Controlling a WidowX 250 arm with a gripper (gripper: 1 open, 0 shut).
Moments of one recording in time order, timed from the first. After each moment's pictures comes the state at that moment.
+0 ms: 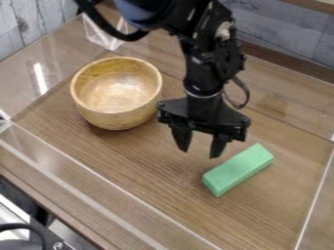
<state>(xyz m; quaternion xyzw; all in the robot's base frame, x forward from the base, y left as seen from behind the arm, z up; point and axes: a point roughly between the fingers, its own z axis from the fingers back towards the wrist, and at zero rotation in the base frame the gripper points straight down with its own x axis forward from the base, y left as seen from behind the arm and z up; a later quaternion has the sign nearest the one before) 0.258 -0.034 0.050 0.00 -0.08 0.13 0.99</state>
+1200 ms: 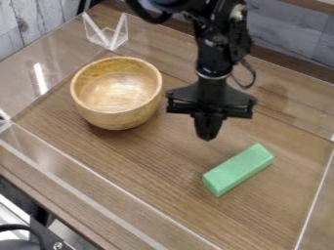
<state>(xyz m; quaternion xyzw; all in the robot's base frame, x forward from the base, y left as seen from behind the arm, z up) 0.286 -0.024 0.049 0.00 -0.06 0.22 0.97</state>
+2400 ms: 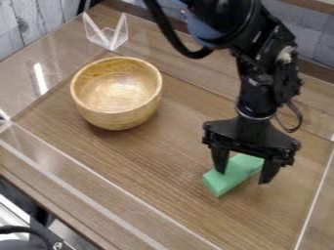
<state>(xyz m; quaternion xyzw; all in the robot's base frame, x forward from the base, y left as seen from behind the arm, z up) 0.269 -0.091 0.033 -0.03 -0.06 0.11 0.99</state>
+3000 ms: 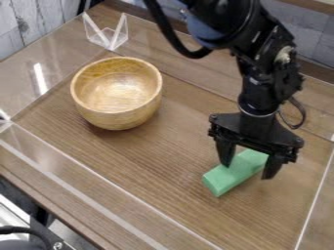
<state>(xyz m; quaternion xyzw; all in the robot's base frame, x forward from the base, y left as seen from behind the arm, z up) 0.274 -0.096 0.025 -0.04 -0.08 0.06 0.99</state>
